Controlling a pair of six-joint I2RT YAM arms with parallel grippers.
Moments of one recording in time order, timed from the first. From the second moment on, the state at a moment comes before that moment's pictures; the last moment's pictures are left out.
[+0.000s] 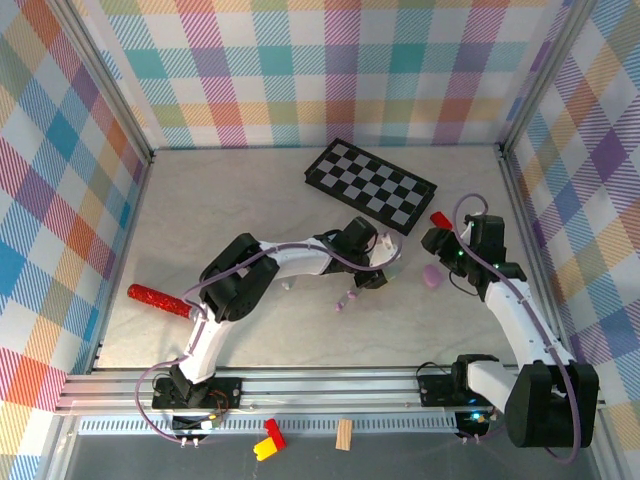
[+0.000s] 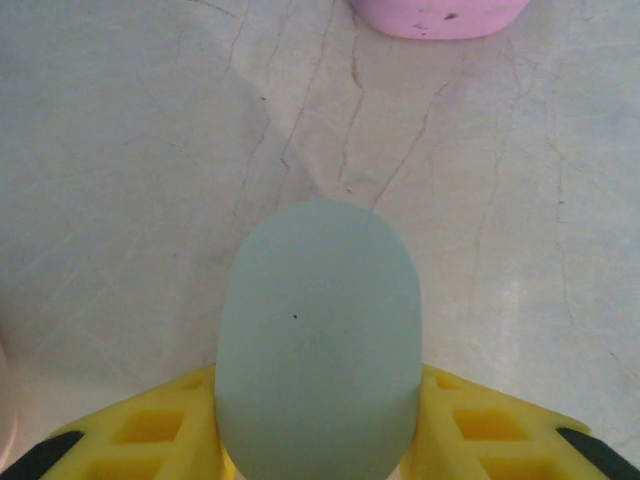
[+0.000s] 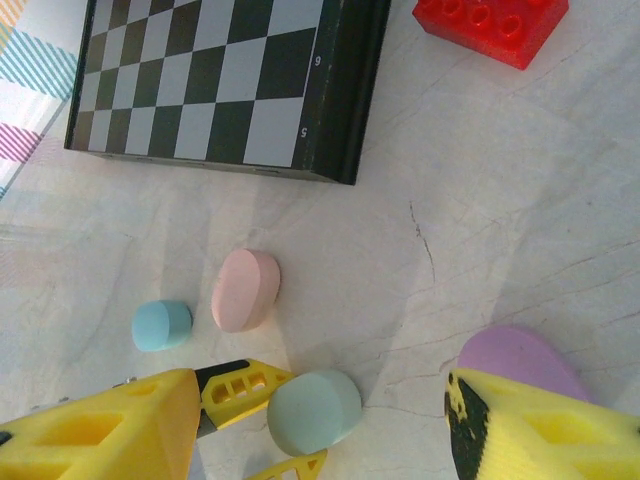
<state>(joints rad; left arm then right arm) -0.87 2.15 1.41 -0.15 0.34 0.34 0.00 1.05 0.66 -0.37 -0.31 0.64</state>
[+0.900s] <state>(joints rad) -0.87 1.60 0.90 0.31 0.40 0.29 0.12 1.00 0.65 -0.40 -0.91 0.61</state>
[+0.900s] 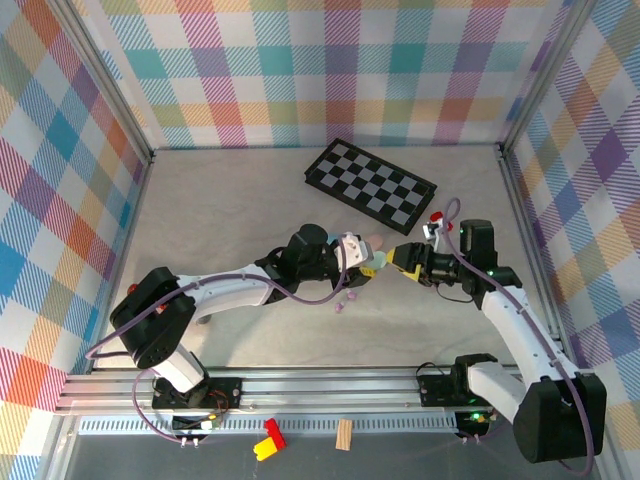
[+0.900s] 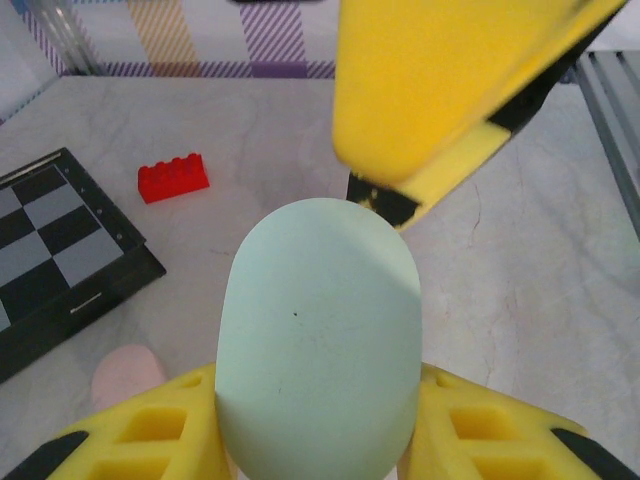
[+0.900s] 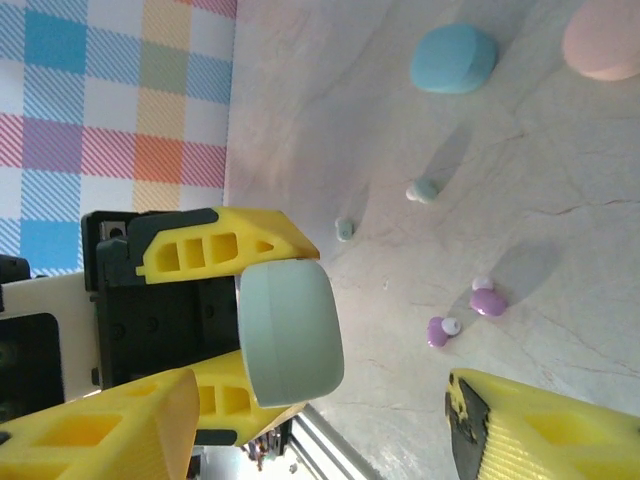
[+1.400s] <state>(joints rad) -0.86 1.57 0.87 0.31 0.40 0.27 0.20 1.07 0.65 -0.30 -0.94 0.67</state>
